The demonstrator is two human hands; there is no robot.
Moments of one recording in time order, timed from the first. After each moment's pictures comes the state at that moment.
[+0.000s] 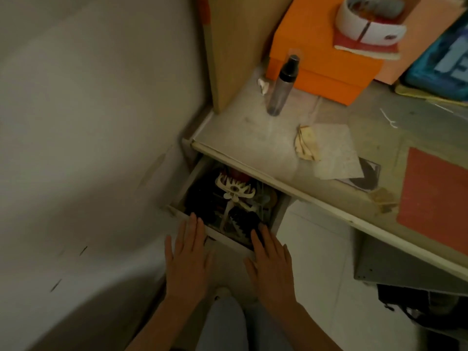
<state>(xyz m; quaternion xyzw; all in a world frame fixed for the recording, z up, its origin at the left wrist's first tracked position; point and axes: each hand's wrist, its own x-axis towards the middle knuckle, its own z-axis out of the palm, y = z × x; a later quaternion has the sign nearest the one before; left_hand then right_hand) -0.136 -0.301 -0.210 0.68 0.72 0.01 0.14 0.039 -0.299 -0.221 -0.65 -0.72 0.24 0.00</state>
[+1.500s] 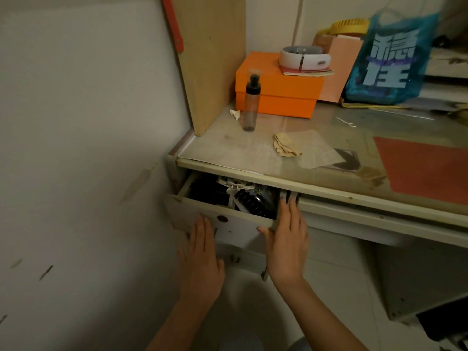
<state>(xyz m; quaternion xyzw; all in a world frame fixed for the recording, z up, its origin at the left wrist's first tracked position) -0.127 -0.263 -0.300 0.73 0.67 0.13 0.05 0.030 -0.263 -0.270 -0.77 -0.55 0.07 0.30</state>
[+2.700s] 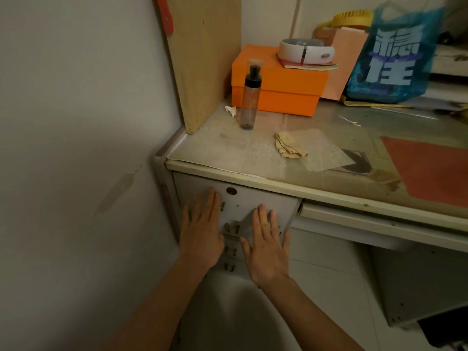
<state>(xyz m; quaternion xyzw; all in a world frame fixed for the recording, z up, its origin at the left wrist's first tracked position) -0.119 -0.165 -0.305 0.79 0.61 0.07 0.01 0.020 -0.215 -0.327 -0.76 -0.63 0.11 0.11</state>
